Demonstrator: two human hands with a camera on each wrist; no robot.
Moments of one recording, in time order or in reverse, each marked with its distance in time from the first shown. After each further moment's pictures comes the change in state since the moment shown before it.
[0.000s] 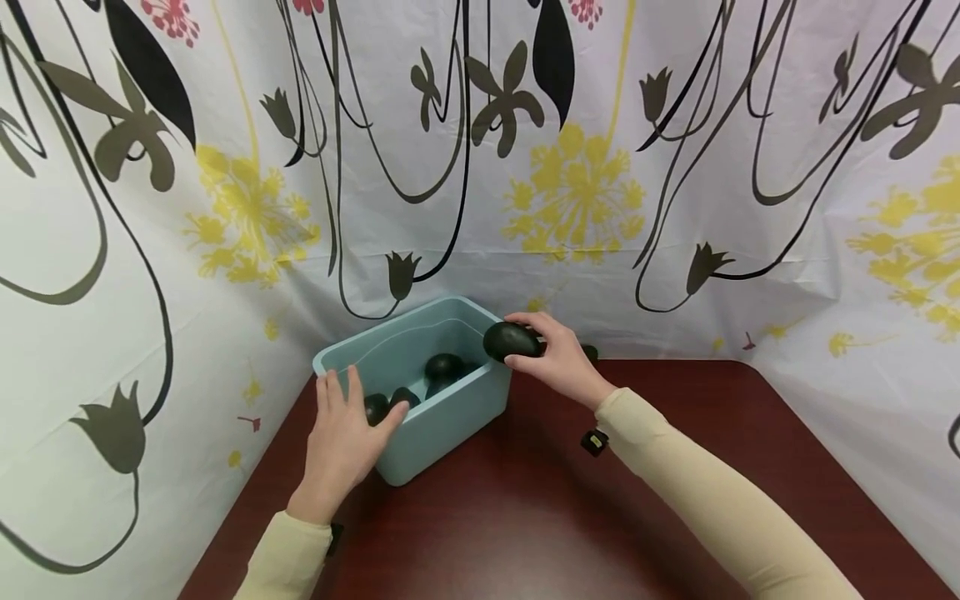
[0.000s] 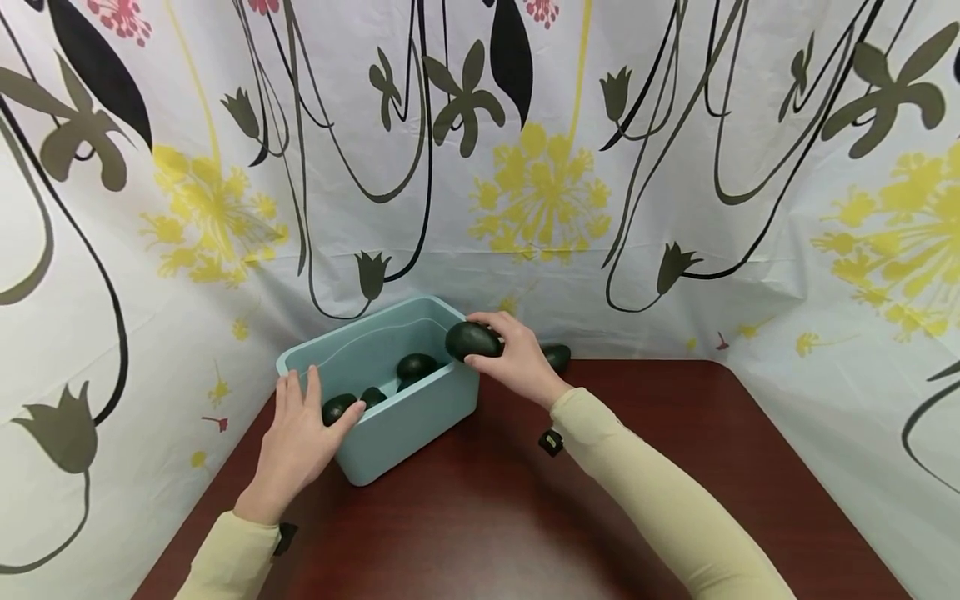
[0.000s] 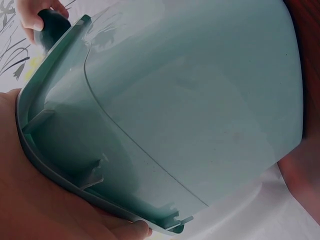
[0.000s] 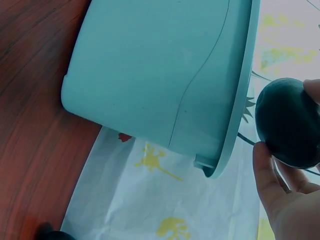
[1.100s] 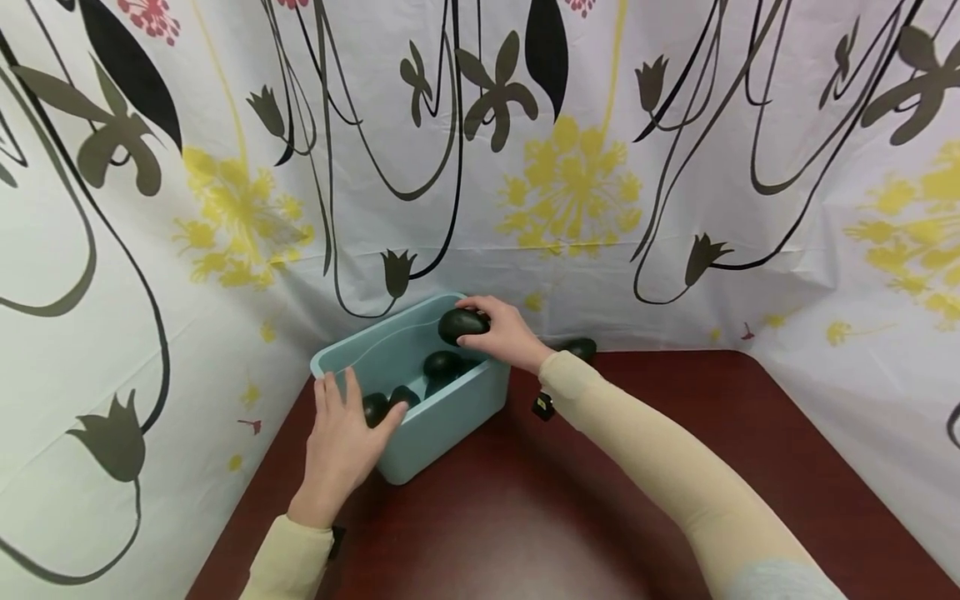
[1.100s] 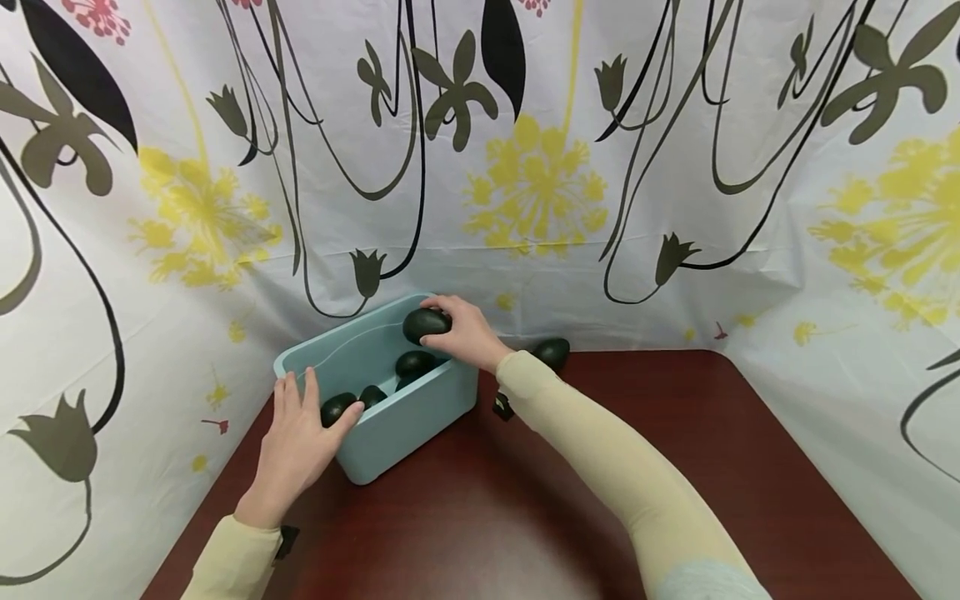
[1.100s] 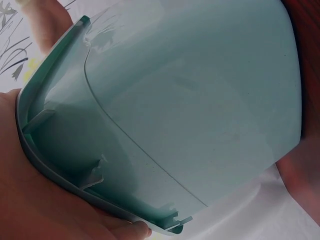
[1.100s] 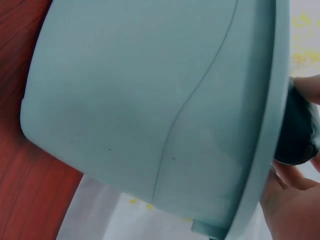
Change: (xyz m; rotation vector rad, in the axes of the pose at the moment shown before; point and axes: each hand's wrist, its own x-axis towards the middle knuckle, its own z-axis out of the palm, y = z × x) left_hand 0.000 0.002 -0.001 -0.002 -0.026 -0.014; right_hand 0.074 0.003 0.044 -0.042 -0.120 0.025
